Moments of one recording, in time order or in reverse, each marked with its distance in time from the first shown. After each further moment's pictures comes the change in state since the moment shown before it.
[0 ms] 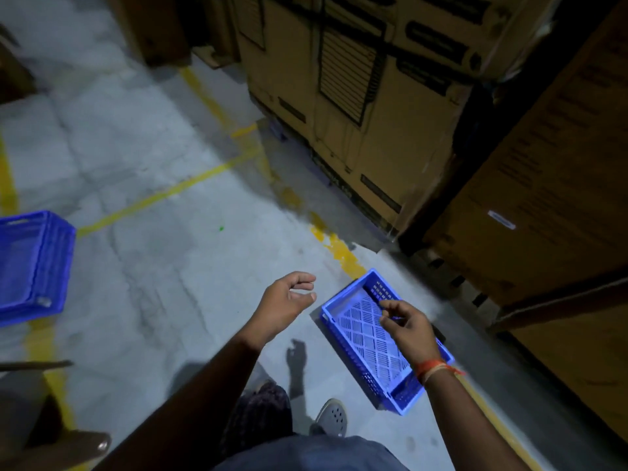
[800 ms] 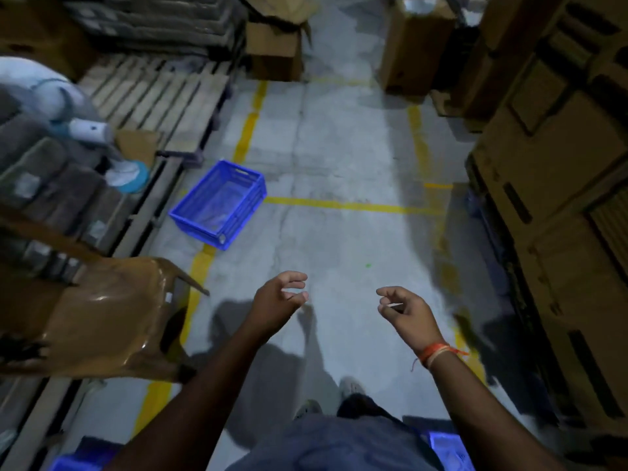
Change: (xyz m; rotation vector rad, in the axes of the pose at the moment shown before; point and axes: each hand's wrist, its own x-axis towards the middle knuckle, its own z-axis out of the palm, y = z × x) left_hand -0.069 -0.087 -0.364 -0.245 0.773 -0.077; right_hand 0.128 -0.221 0.403 -0.261 -0.707 -0.347
